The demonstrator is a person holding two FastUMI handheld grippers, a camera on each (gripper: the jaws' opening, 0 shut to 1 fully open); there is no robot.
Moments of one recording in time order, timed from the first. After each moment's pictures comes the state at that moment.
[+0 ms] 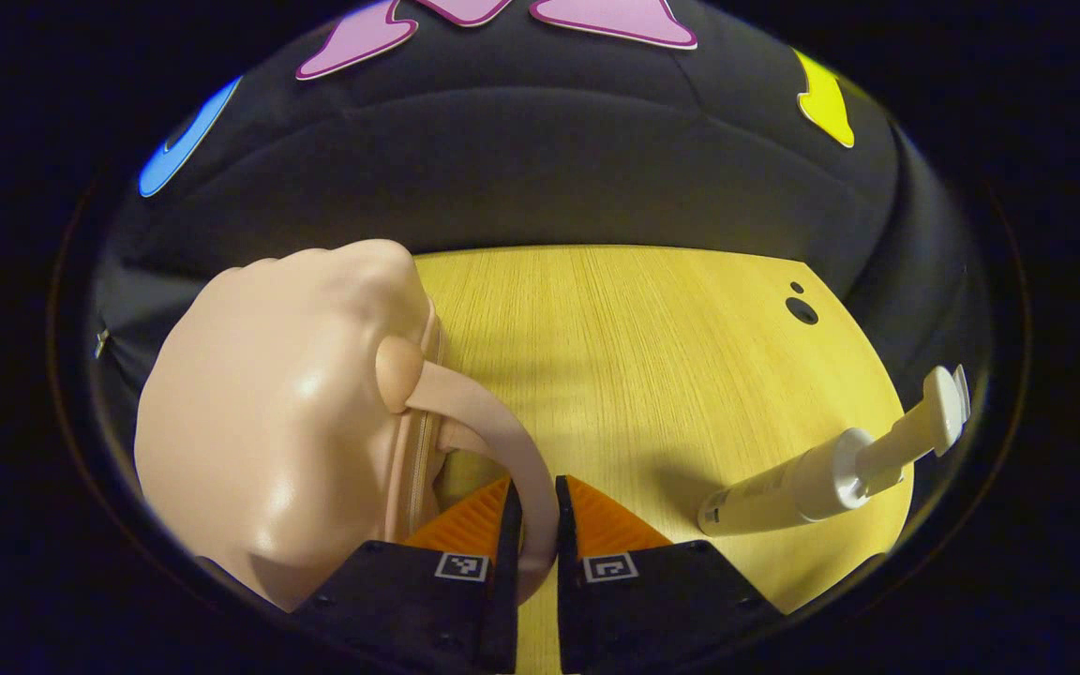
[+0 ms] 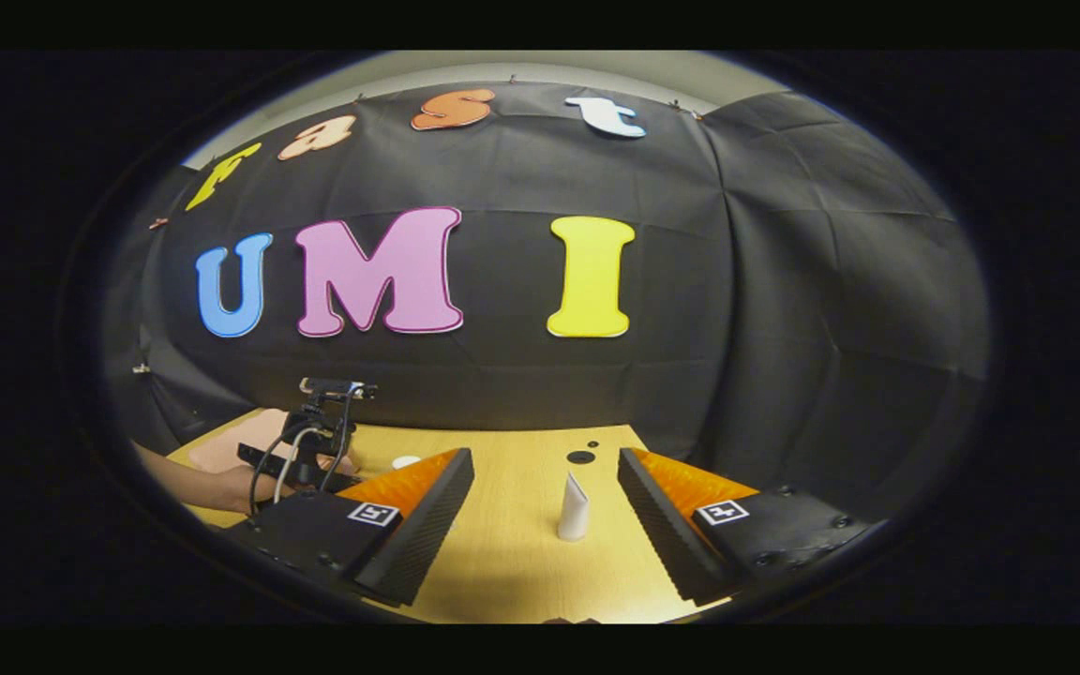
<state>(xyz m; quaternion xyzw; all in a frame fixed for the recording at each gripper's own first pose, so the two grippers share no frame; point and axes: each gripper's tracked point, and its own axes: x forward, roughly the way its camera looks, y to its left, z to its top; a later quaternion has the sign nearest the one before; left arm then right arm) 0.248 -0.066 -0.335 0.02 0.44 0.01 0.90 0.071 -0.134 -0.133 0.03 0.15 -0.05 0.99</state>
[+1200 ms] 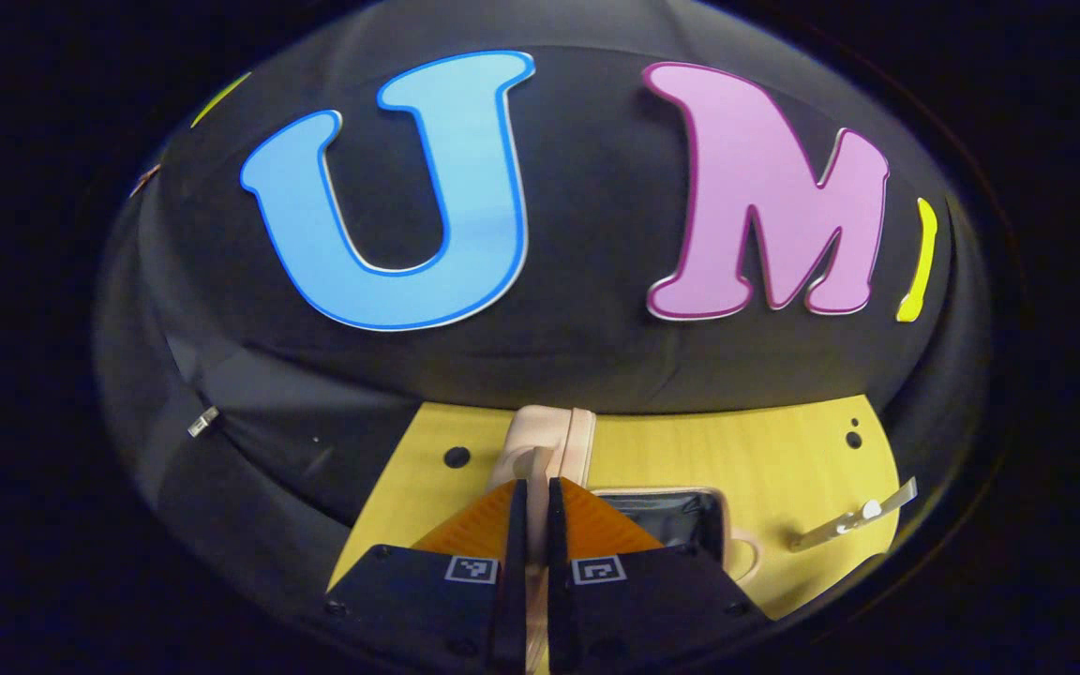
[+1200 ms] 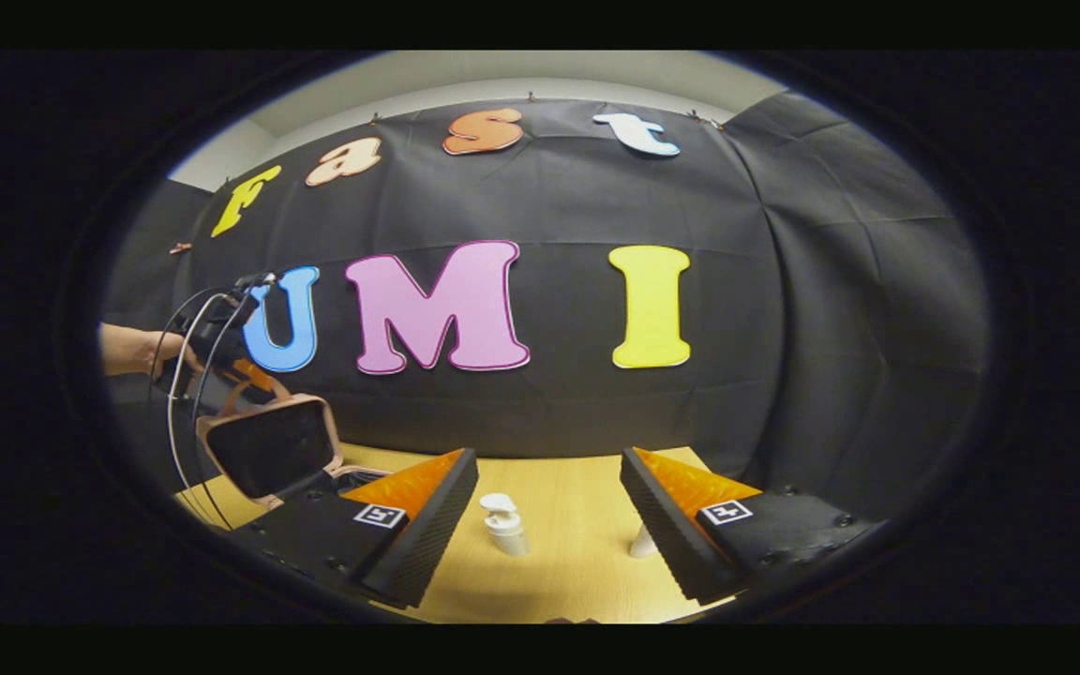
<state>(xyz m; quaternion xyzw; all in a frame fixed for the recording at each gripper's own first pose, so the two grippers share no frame) 0.266 0.256 -0.055 0.06 0.34 0.13 0.93 0.082 -0.070 -0.081 0.05 0.11 0.00 0.99</state>
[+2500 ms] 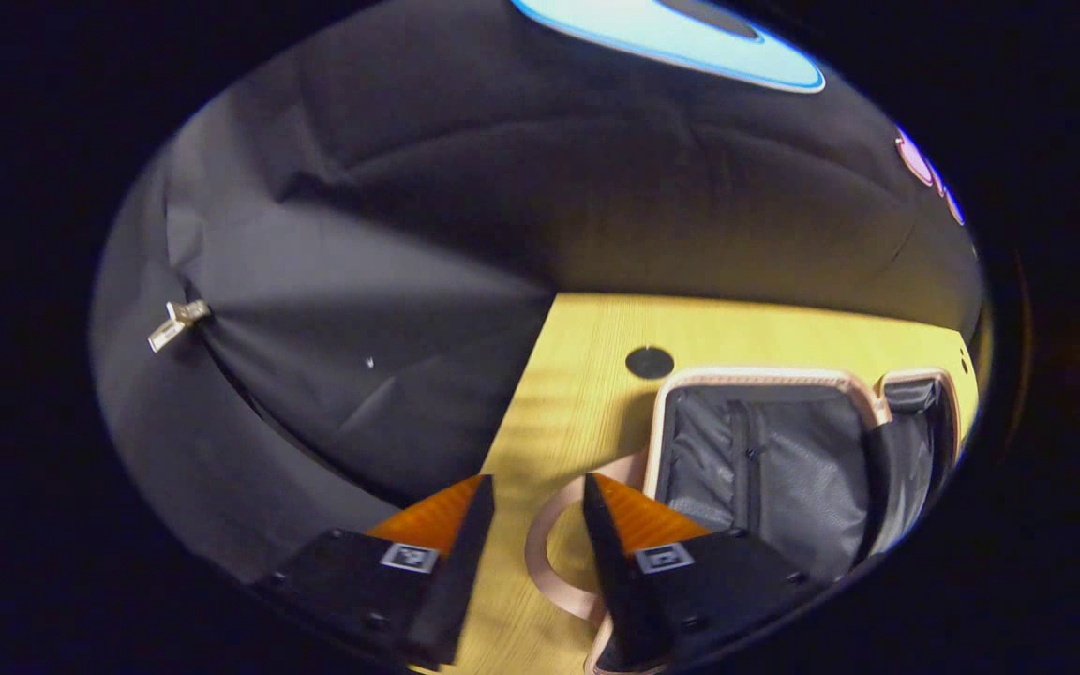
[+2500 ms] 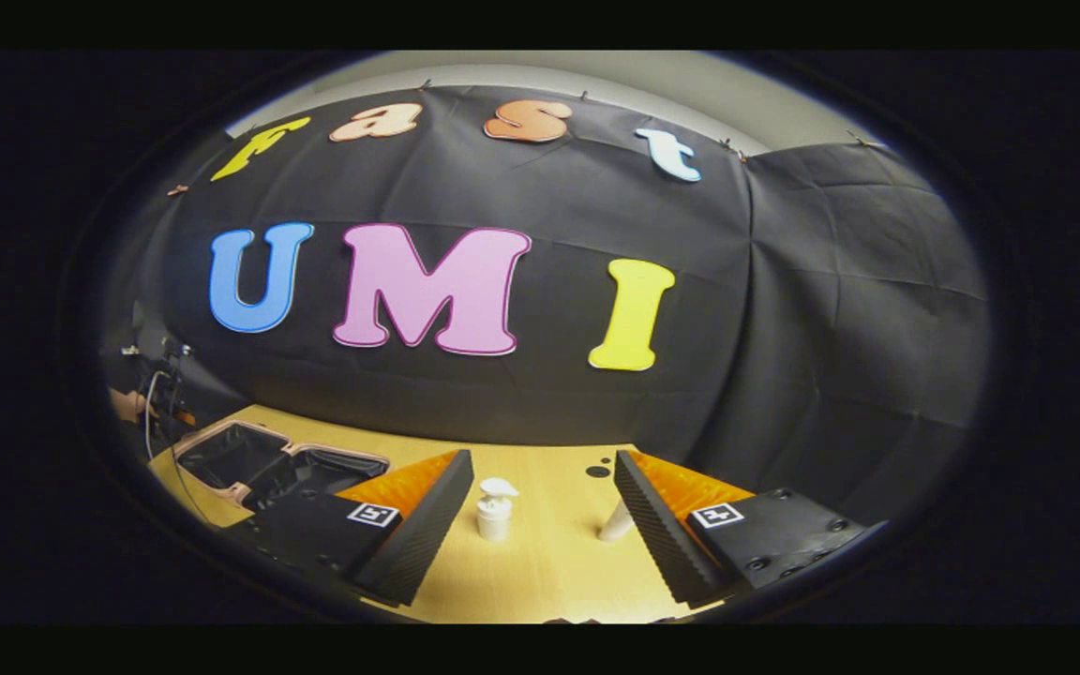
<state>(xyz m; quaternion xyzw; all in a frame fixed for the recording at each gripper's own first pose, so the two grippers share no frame) 0.229 0.516 -0.249 0.04 0.36 0.17 0.92 0.054 -0.015 -0.068 -0.05 0.14 -0.09 0.99</state>
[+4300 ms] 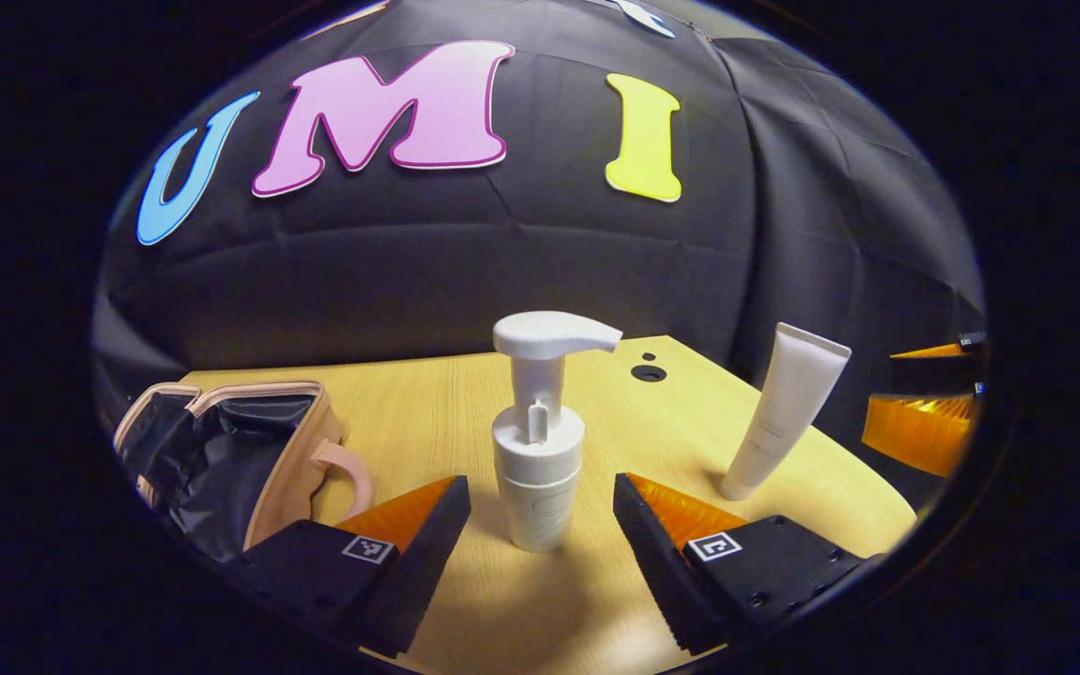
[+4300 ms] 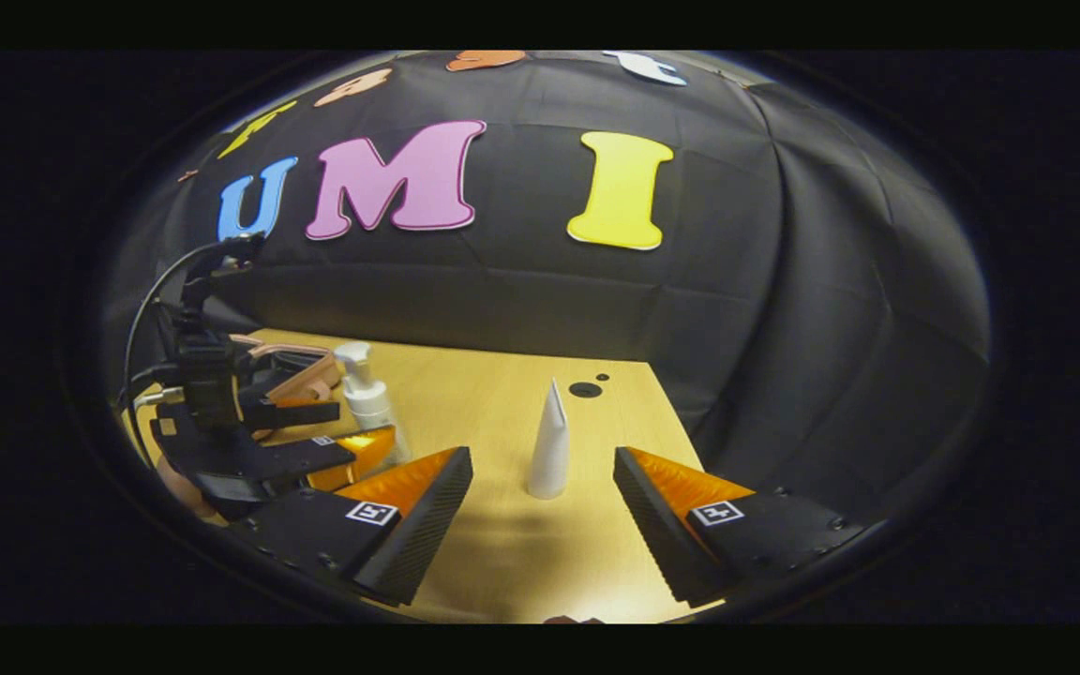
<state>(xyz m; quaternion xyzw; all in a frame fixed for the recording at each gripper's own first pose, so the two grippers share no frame) 0.212 -0.197 -0.307 0.03 0.22 -0.10 0.97 0.073 -0.172 -0.281 -0.02 0.27 0.01 0.96</state>
